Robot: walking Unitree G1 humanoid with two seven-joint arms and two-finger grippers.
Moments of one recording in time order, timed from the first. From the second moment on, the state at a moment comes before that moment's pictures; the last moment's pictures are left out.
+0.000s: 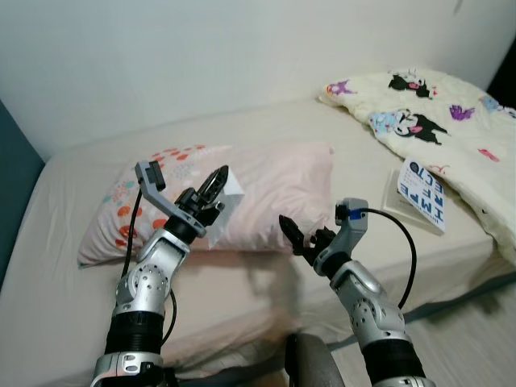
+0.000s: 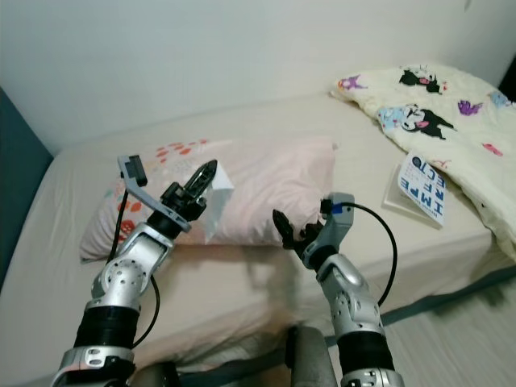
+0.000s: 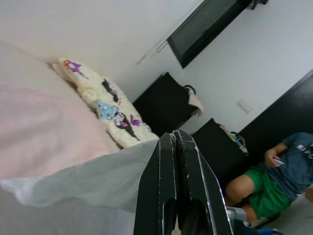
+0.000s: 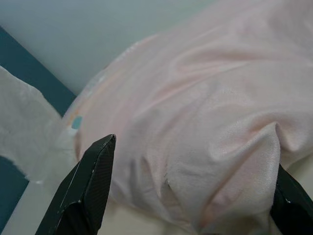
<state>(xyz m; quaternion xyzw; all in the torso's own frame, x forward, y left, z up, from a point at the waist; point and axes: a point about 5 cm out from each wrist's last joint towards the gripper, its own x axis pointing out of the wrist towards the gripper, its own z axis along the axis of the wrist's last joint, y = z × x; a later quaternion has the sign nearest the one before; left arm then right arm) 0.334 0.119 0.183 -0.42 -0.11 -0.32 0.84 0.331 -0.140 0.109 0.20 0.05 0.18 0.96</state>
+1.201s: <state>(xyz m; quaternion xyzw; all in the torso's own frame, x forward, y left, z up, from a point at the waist) 0.325 0.116 0.194 -0.41 -0.12 -0.39 0.82 0.311 -0.108 0.106 0.16 0.06 0.33 0.93</state>
